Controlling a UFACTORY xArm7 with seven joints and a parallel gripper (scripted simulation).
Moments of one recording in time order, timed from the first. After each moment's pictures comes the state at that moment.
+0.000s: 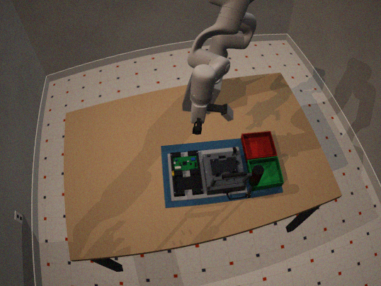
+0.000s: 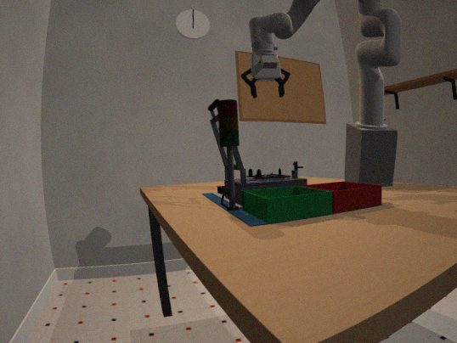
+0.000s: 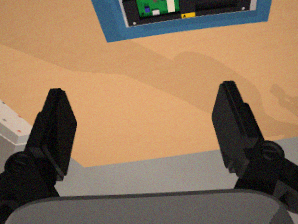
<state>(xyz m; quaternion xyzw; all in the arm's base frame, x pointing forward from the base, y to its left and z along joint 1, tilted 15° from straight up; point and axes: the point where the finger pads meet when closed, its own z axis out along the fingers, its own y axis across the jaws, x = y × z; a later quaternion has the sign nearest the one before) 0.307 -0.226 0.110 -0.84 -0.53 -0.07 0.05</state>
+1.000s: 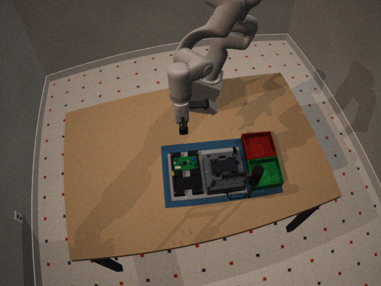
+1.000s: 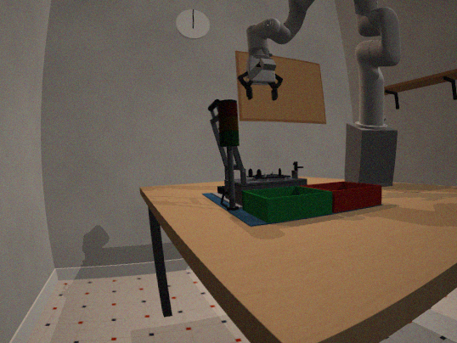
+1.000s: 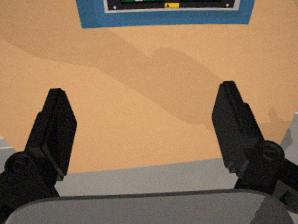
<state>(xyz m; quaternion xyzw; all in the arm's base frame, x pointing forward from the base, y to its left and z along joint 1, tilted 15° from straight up) 0.291 -0.278 0.099 -0.80 -0.59 -0.12 0.05</state>
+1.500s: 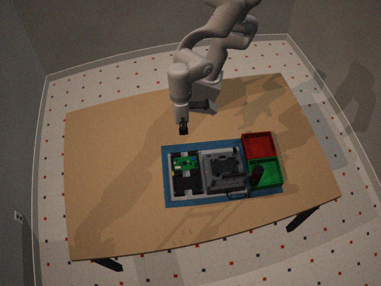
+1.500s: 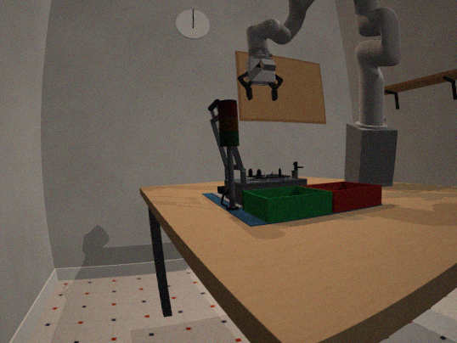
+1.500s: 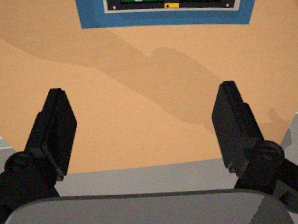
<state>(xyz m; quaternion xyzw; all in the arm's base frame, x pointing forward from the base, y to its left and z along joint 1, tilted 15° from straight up) 0.291 -0.278 0.098 -0.80 -0.59 -0.12 0.05</state>
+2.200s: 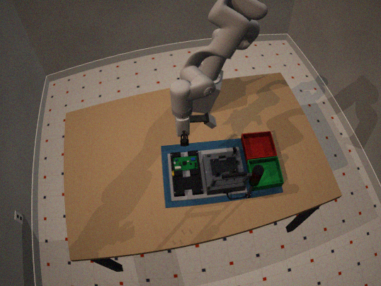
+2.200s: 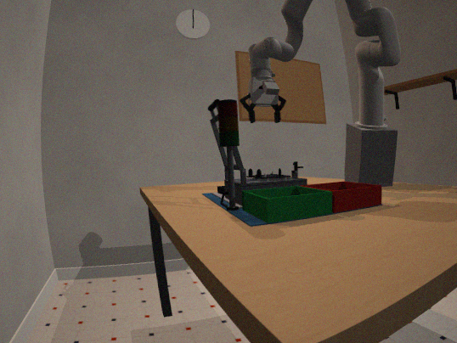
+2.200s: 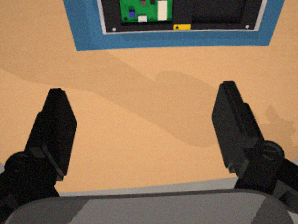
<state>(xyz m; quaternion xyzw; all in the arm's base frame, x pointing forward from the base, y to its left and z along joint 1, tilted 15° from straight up) 0.300 -0.258 0.019 -0.80 -0.59 -0.12 0.05</state>
